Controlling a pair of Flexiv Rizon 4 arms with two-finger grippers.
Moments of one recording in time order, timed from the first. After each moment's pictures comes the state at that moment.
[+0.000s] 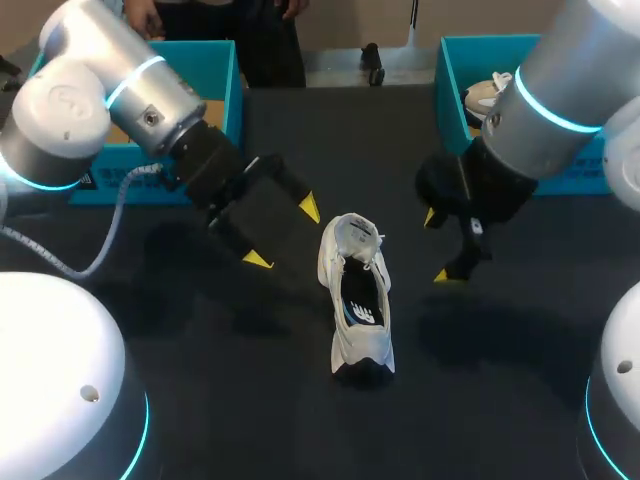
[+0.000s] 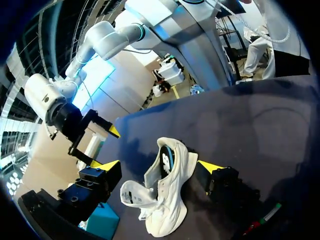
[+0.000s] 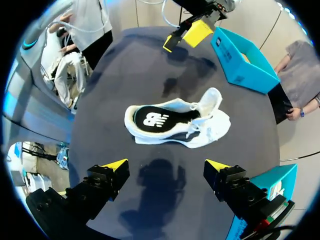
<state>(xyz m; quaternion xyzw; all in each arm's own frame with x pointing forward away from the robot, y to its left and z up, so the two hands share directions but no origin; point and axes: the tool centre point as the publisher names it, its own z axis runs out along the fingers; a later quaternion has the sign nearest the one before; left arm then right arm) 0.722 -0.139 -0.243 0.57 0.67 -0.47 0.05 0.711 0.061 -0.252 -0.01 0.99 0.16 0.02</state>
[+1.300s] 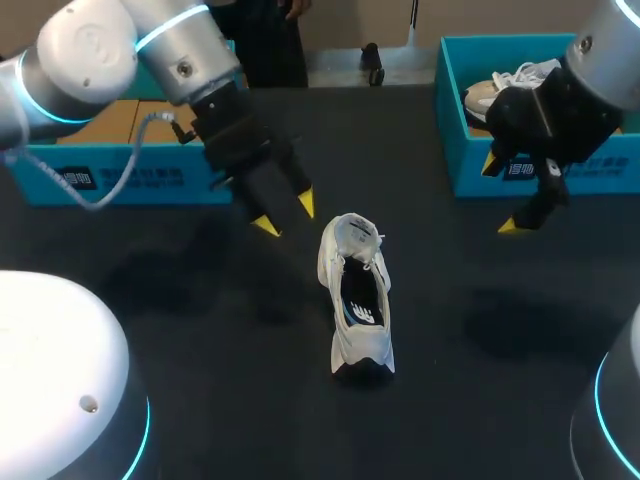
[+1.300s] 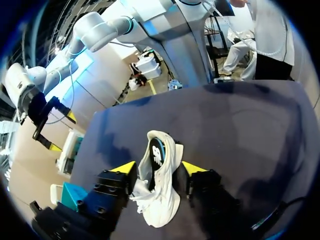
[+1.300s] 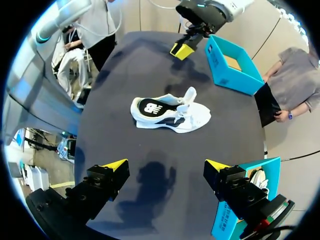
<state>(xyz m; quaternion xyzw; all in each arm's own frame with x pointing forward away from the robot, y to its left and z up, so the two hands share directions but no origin) 0.741 -0.143 -0.225 0.63 0.68 -0.38 -0.02 0.722 -0.001 -0.175 -0.03 0.99 0.16 0.04</state>
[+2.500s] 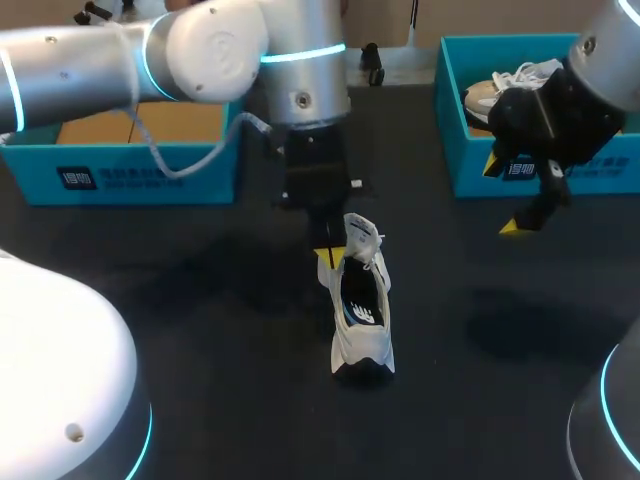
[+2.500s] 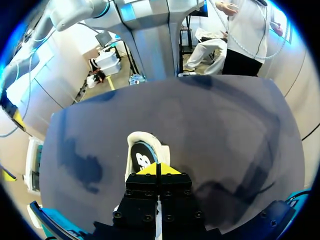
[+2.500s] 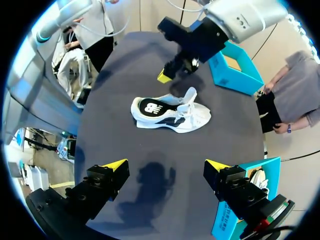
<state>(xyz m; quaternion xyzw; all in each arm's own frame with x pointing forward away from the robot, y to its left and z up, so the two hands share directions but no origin) 0.707 -0.193 -0.278 0.71 0.65 -0.23 -0.13 0.721 -0.002 -0.175 -0.03 0.99 0.16 0.04</state>
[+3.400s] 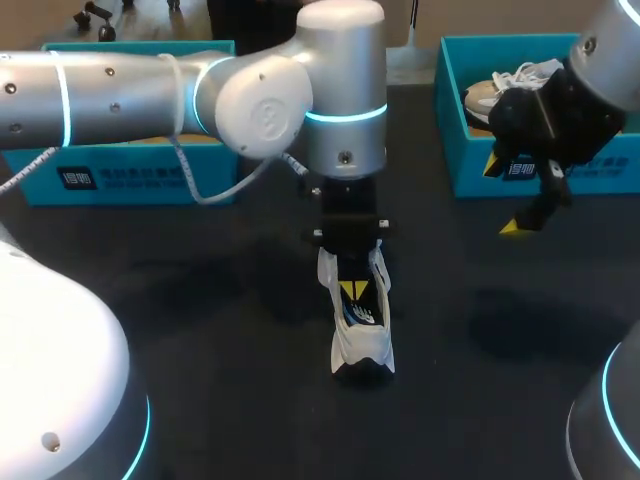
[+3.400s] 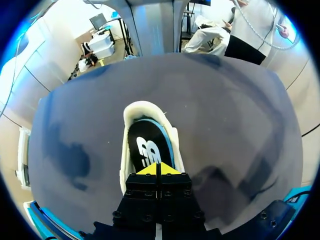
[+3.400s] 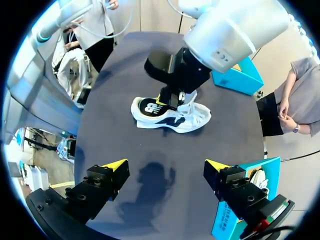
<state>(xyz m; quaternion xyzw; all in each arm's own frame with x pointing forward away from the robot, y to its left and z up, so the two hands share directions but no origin) 0.707 -0.221 -0.346 0.72 0.67 -0.16 -0.11 0.721 -0.003 -0.175 -0.03 0.99 0.16 0.04</state>
